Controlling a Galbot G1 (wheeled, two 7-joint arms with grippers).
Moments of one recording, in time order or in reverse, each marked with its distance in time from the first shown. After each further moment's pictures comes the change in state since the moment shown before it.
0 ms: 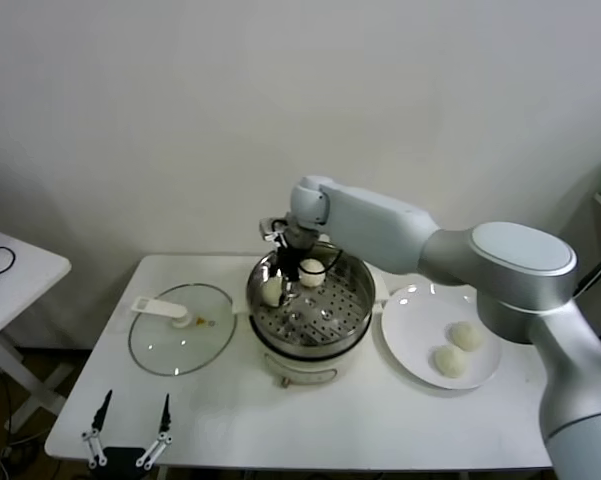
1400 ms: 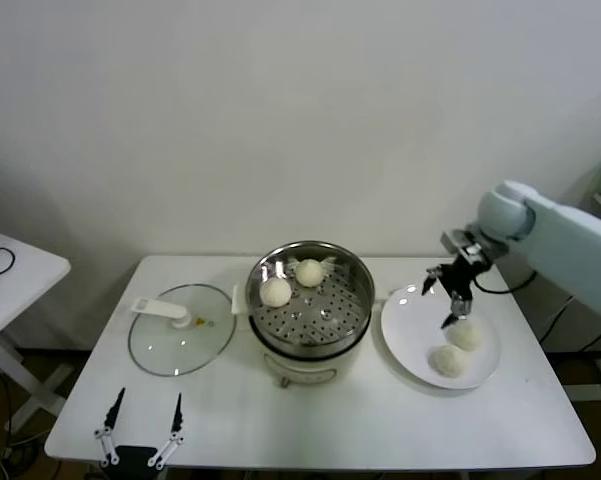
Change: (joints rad) left arm 0.009 -0.012 0.033 -0.016 0.038 -0.002 0.000; right arm -0.198 -0.792 0.252 0.443 -0.324 0.164 -0.200
